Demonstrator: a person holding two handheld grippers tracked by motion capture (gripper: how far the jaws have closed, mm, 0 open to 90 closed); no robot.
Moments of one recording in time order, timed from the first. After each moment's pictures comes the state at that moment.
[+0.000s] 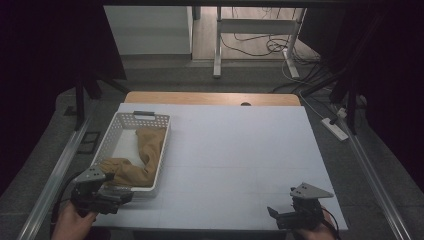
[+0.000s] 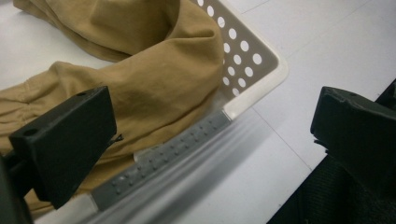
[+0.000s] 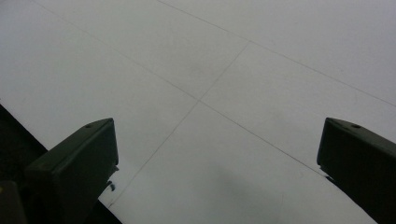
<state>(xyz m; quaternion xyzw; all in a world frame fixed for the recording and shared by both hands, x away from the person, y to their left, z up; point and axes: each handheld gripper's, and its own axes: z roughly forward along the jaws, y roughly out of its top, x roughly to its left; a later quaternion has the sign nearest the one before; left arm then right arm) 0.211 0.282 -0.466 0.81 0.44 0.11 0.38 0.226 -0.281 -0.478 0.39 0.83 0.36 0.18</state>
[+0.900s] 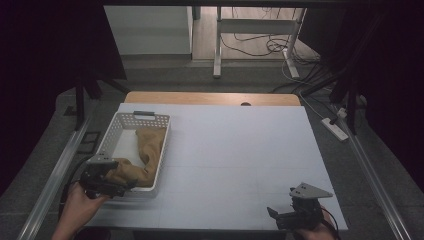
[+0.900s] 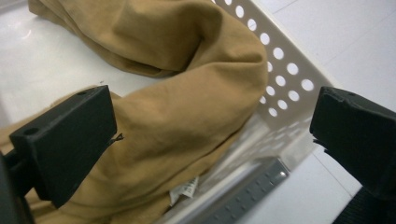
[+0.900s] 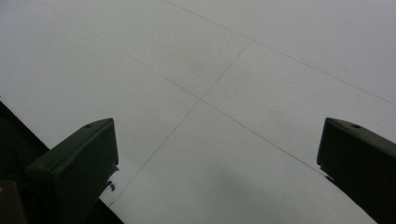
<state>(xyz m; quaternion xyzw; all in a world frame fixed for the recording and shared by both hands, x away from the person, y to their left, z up) 0.254 0.279 -0.465 0.82 0.45 0.11 0.35 0.226 -0.281 -0.478 0.39 0.83 0.35 0.18</state>
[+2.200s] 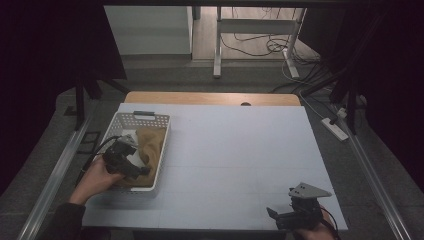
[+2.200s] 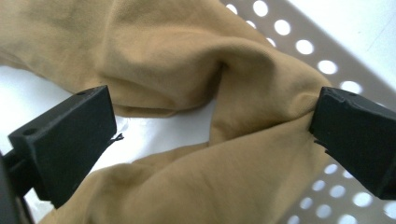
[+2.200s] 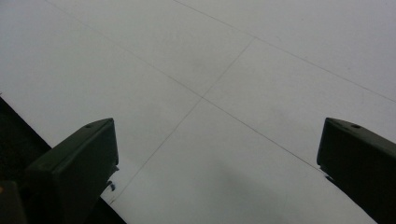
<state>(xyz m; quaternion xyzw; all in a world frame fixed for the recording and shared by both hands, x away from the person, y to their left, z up) 0.335 0.255 -0.476 0.89 0.36 0.06 0.26 0.227 -0.280 -0.479 0.39 0.83 0.35 0.17</state>
